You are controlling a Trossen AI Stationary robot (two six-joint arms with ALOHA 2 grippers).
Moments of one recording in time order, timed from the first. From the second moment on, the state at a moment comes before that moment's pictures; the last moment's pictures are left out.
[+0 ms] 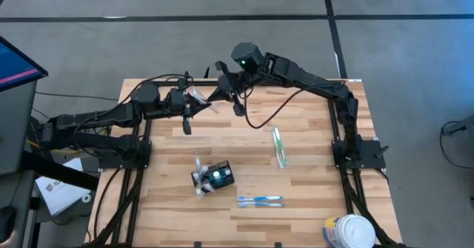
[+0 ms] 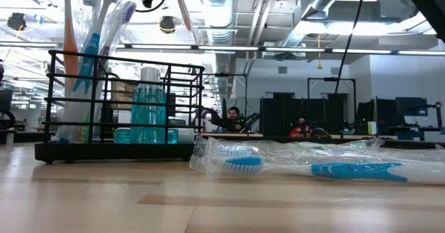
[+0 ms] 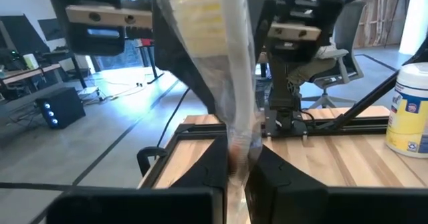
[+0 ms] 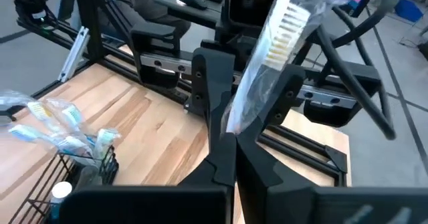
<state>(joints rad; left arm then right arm) 0.27 0.91 0.74 0.15 0.04 0.15 -0.27 2.01 2.22 -0.69 -0.51 -0.52</state>
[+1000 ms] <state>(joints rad) 0.27 0.91 0.74 0.12 0.04 0.14 -0.33 1.97 2.18 -0.62 -0.71 -0.36</state>
